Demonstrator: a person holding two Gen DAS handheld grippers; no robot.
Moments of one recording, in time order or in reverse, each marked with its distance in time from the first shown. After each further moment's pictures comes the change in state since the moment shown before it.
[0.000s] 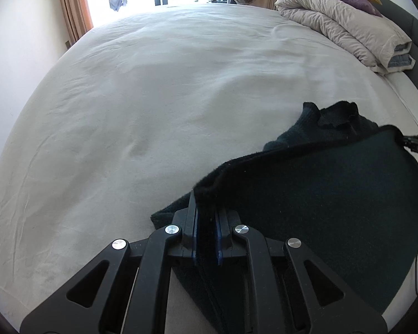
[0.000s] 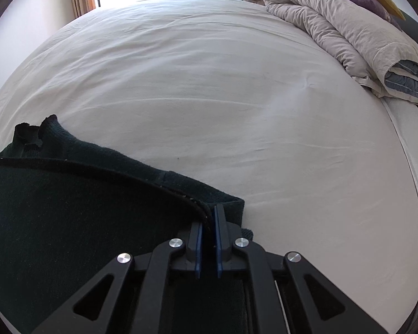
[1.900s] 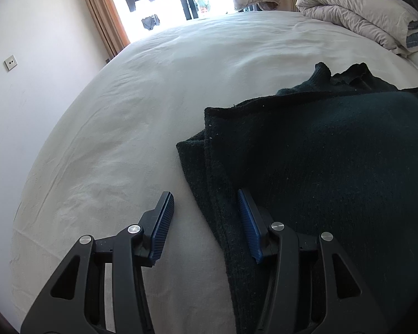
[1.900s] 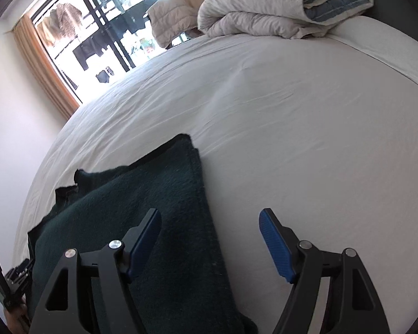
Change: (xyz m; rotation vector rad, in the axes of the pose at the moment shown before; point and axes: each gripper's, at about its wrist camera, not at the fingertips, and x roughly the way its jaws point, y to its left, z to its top) left arm -0.035 -0.027 -0.090 0.043 -0.089 0.269; right arm -0.040 -0.041 -0.099 0.399 -0.245 0.213
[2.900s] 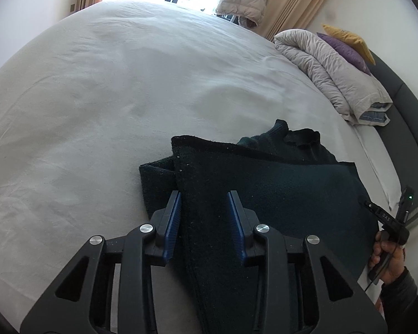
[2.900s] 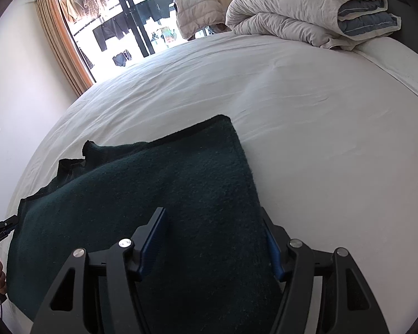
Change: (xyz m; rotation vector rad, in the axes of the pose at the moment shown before) left arm 0.025 0.052 0.040 -0.301 0.070 -0.520; right arm 0.008 0.022 -0.013 -0.090 -0.020 0.013
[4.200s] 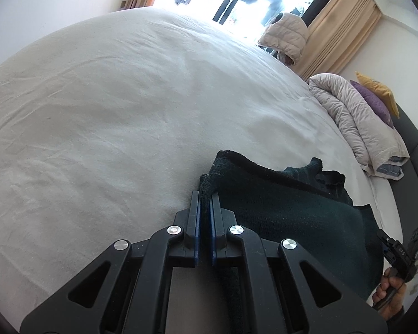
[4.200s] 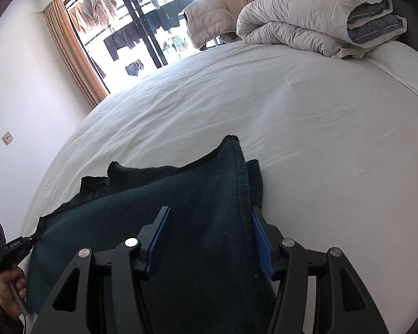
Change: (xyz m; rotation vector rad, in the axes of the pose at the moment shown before) left arm -0.006 0.040 -0.019 -0.223 -0.163 0.086; right arm -0.010 0.010 0.025 0.019 -0.040 0.130
